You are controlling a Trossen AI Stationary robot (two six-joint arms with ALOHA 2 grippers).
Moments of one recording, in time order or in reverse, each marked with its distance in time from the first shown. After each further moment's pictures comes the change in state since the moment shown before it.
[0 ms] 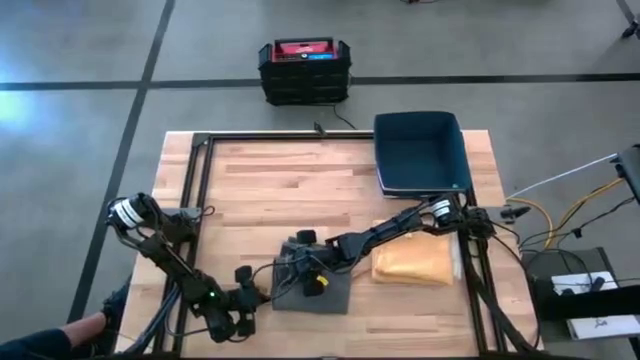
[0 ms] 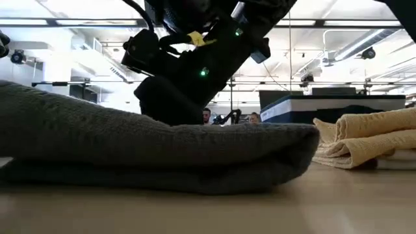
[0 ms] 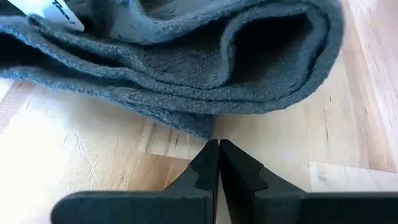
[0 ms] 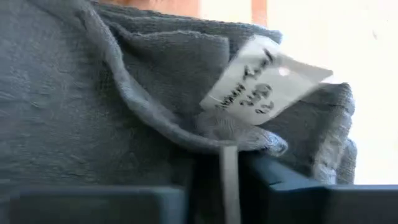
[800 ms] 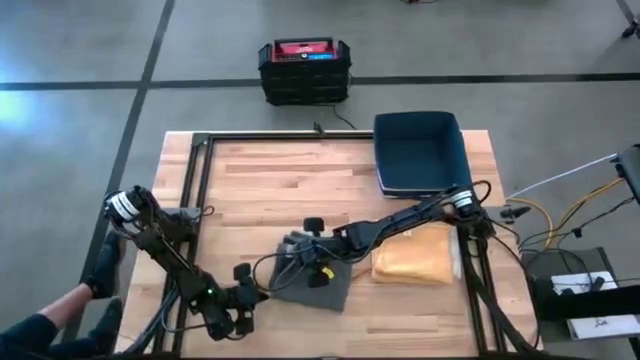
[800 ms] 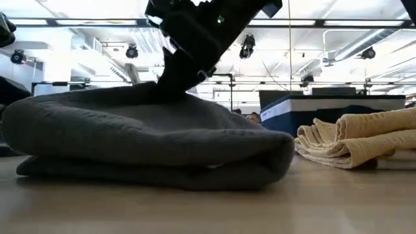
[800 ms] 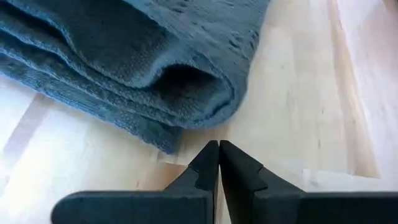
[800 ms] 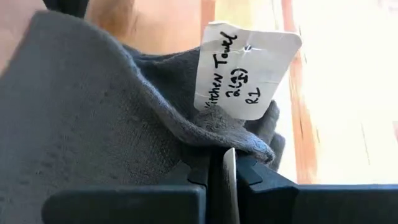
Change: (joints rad) left arm 0.003 -0.080 -0.002 -0.052 -0.017 0.027; right arm -0.002 -0.186 -0.001 -0.185 0.060 0.014
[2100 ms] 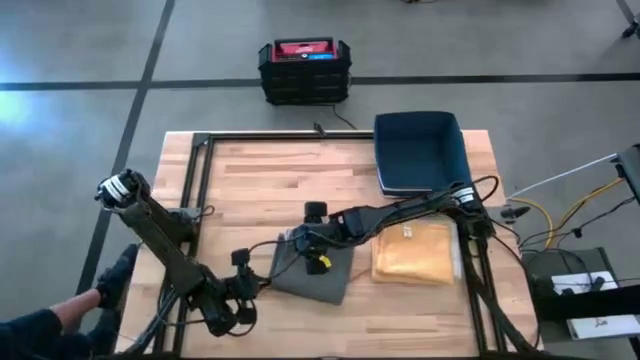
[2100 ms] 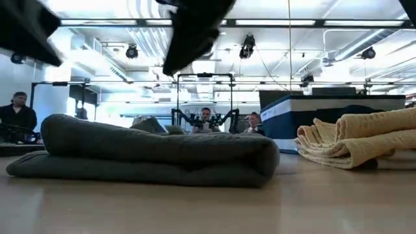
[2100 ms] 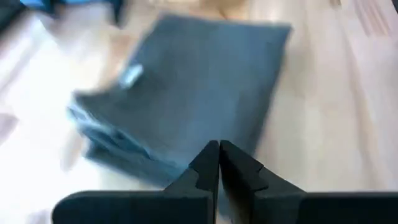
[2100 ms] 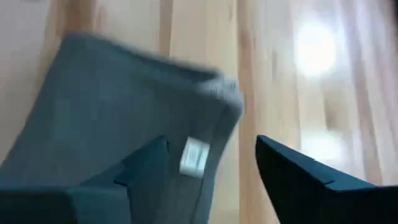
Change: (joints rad) left arm 0.097 -0.174 0.200 -0.386 -0.119 0.183; right arm -0.023 0.001 0.292 -0.483 0.033 0.057
